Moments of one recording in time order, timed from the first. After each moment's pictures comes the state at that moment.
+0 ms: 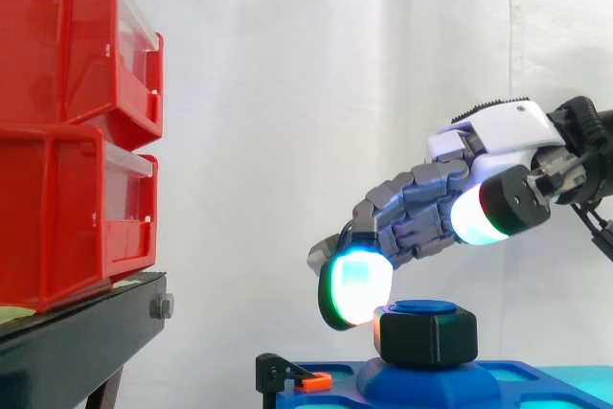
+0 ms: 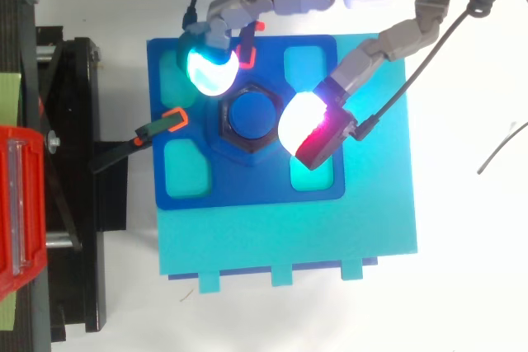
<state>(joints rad) -0.12 -2.28 -1.04 -3.15 -1.88 -1.02</state>
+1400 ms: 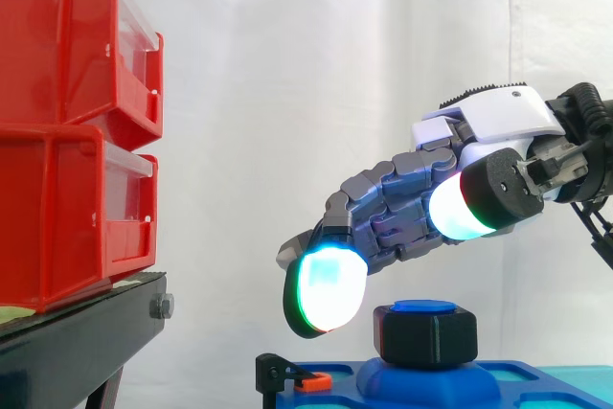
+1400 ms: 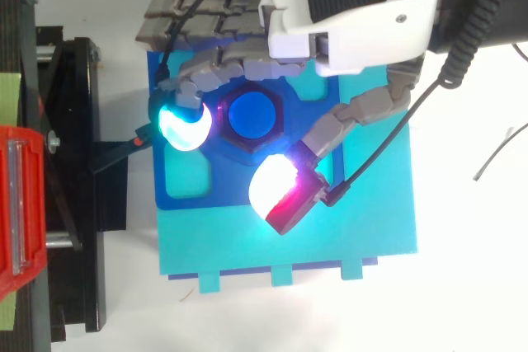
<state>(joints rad) -0.04 -2.28 -1.05 -3.11 -1.79 -0.98</state>
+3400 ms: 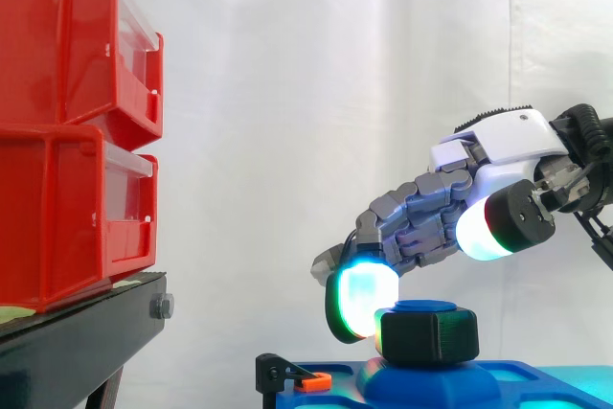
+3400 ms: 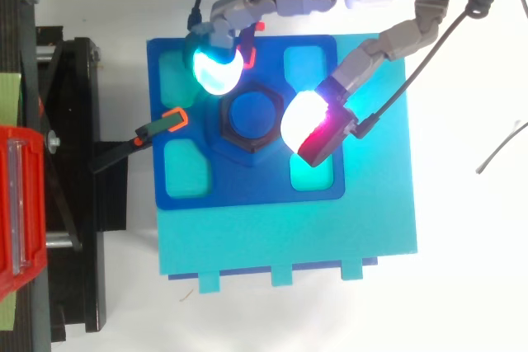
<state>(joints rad) -0.13 -2.28 -1.05 -3.14 -1.88 -1.03</state>
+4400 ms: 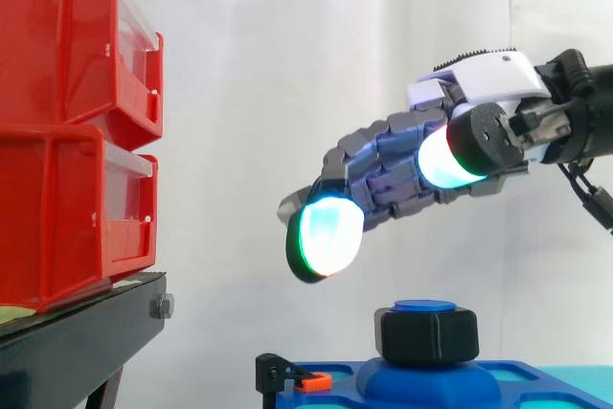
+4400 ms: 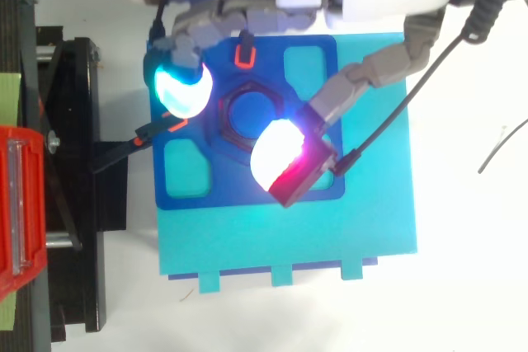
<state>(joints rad) -0.07 -2.28 -0.98 -3.17 -1.80 -1.00</state>
